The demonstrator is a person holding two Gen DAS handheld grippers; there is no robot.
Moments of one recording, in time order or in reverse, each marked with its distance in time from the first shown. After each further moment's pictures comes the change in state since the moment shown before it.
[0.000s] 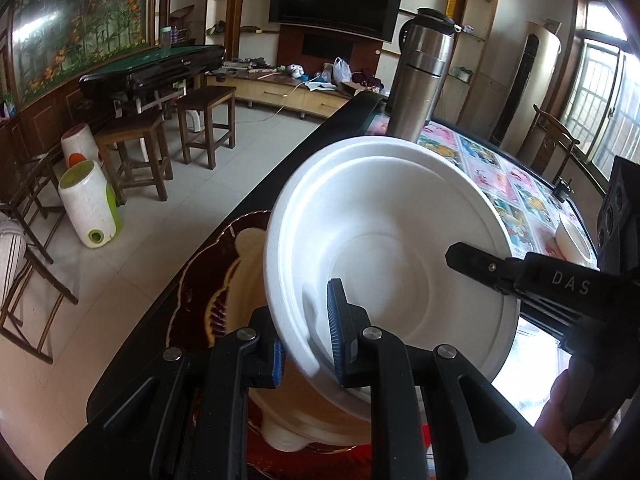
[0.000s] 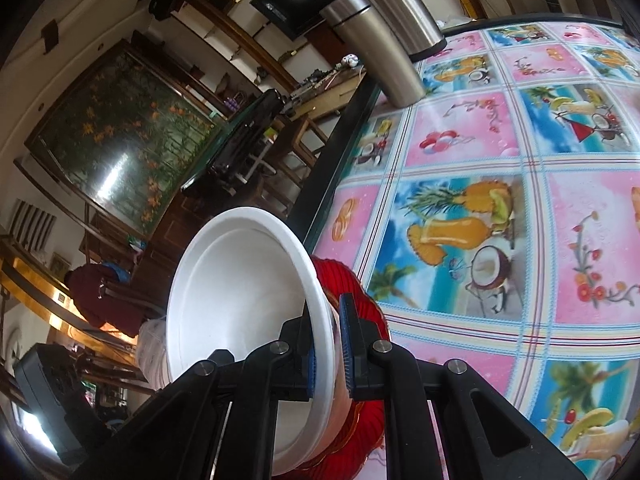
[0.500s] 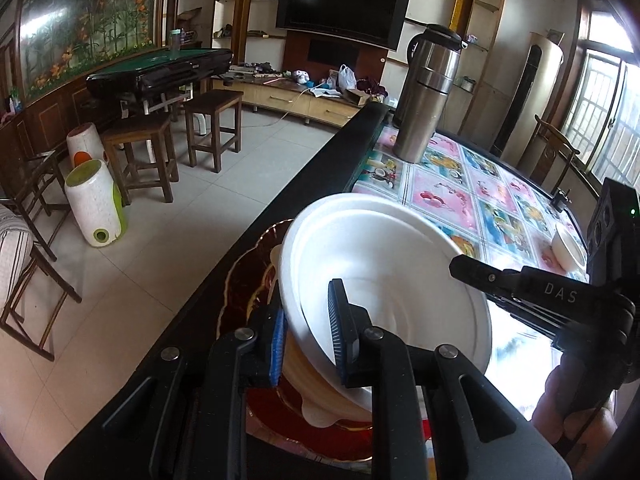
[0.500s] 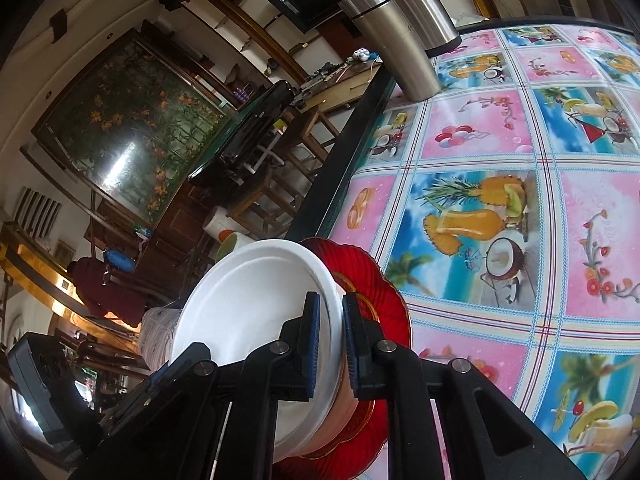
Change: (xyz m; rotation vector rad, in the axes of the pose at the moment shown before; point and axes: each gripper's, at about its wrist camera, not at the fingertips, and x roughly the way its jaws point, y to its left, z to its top) left arm -0.026 0.020 0.003 -0.021 -0.028 0.000; right arm -0.002 0.008 -0.004 -0.027 0.025 0.030
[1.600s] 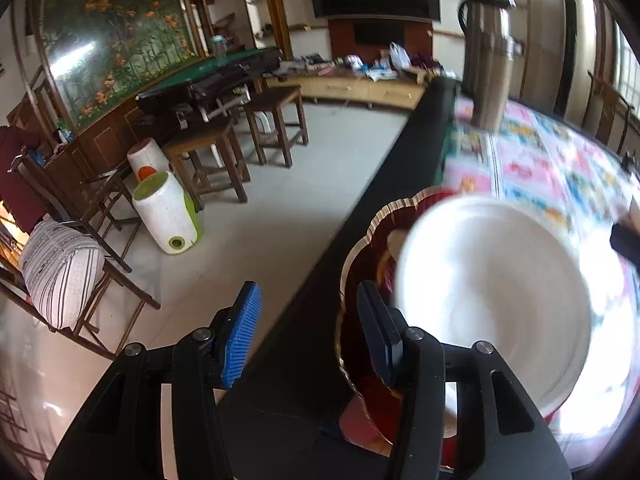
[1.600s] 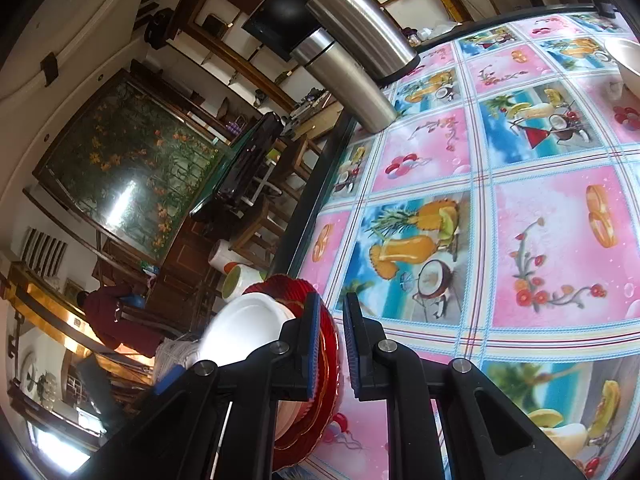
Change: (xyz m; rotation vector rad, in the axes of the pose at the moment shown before) left arm 0.032 0.026 -0.005 0.107 0.057 0.302; right arm -0.053 -0.050 0.010 0.100 -0.097 0.023
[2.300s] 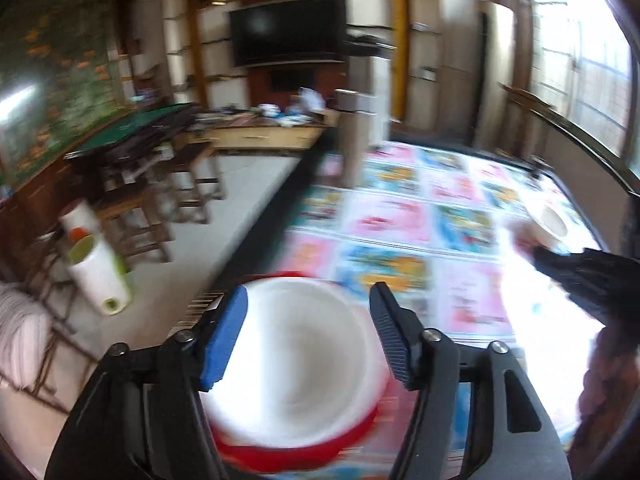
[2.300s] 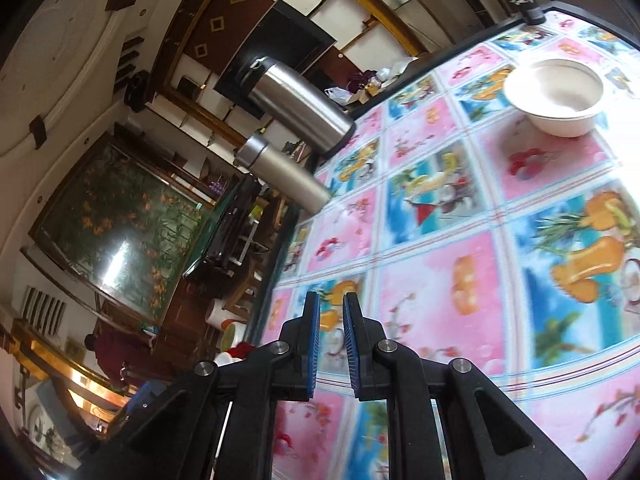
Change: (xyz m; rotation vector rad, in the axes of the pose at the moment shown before) left arm -0.101 -0.113 0.036 0.136 -0.164 -0.302; right arm -0.098 -0.085 0.037 0.128 -0.173 -0.030
